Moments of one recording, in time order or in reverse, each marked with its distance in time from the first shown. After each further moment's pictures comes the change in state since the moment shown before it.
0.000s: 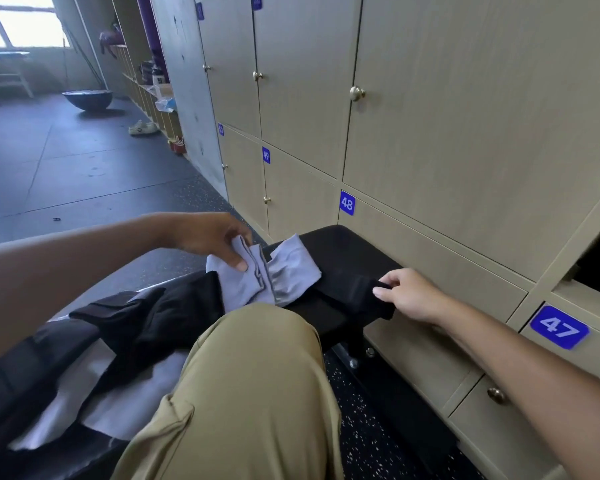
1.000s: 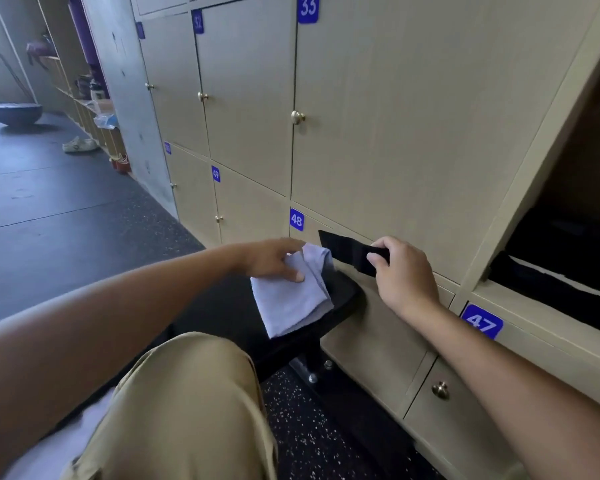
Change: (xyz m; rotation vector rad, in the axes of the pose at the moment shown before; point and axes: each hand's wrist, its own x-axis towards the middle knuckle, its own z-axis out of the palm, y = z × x) left_hand 0.114 0.108 0.055 0.011 0.057 0.171; right_hand -0.030 -0.007 -0.055 -0.176 0.658 -0.155
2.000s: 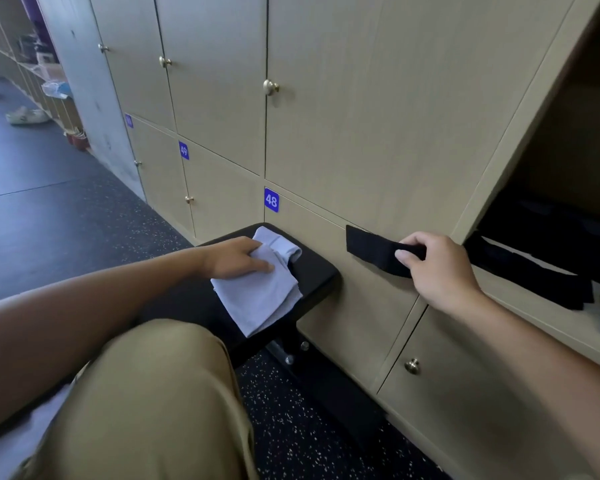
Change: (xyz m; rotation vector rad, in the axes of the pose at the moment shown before) left_hand -0.008 -0.016 0.028 -0.222 0.011 -0.103; right_hand -0.012 0.047 -0.056 -0.005 -0.083 0.193
